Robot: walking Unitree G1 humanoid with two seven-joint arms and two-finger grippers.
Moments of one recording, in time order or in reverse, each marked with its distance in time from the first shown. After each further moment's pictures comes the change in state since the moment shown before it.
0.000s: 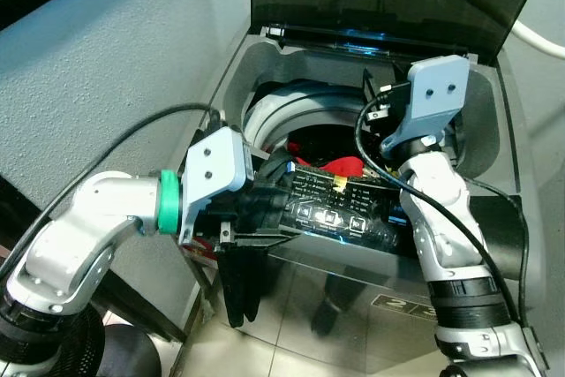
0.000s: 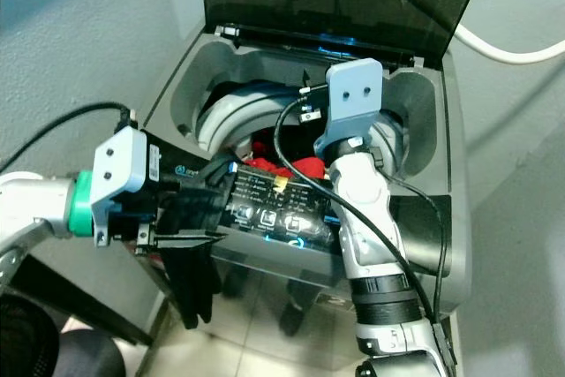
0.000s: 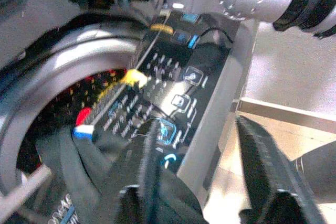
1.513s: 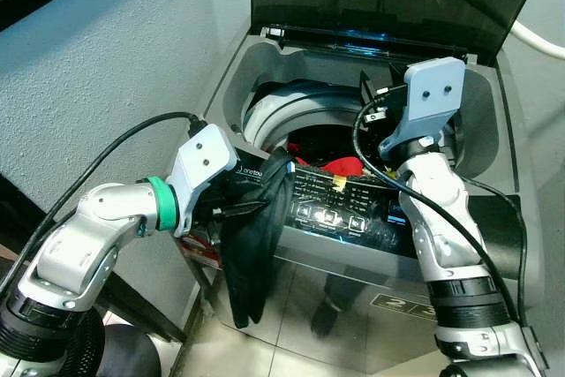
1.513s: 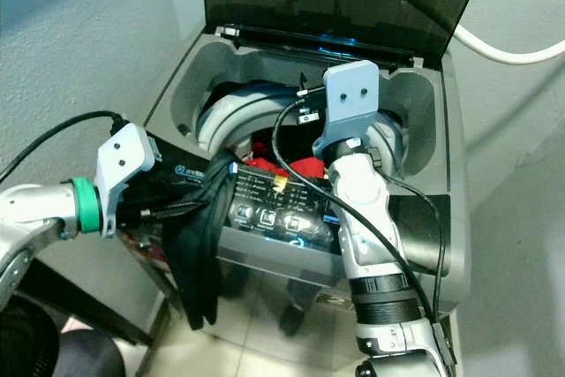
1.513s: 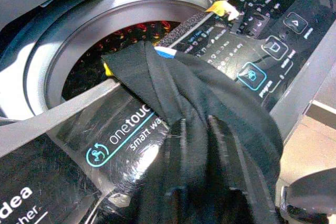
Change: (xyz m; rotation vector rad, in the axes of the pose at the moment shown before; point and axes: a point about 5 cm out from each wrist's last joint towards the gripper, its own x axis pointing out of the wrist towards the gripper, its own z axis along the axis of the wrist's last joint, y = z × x) left arm -0.004 0.019 -0.035 -0.107 0.112 0.213; right arm 0.000 -0.002 -0.001 -0.016 -0.001 0.009
